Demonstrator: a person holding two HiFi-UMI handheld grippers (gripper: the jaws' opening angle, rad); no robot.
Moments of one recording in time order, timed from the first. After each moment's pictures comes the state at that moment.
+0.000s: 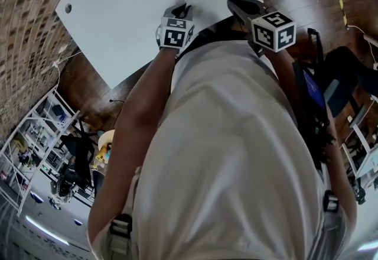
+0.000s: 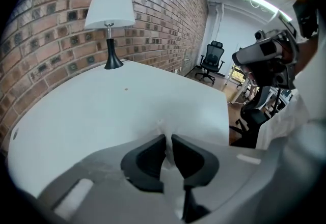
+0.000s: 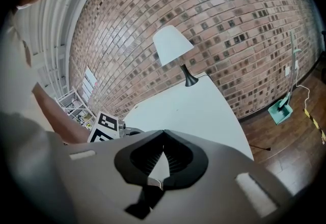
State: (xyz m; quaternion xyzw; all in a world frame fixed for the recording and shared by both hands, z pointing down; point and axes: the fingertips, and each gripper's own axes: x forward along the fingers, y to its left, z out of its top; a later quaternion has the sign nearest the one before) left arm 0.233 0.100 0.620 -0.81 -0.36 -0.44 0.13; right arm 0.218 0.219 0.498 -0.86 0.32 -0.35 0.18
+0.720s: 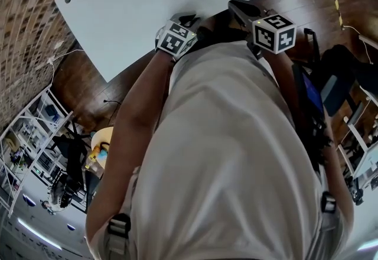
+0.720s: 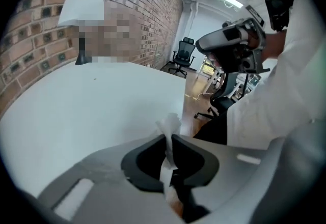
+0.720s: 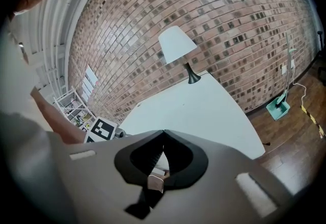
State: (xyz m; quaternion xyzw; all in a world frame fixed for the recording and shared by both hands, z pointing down) left arm 0.138 0.106 0.616 -0.74 -0.50 -0.43 0.15; right arm 0.172 0.202 0.488 -0.87 0.31 -0.34 0.19
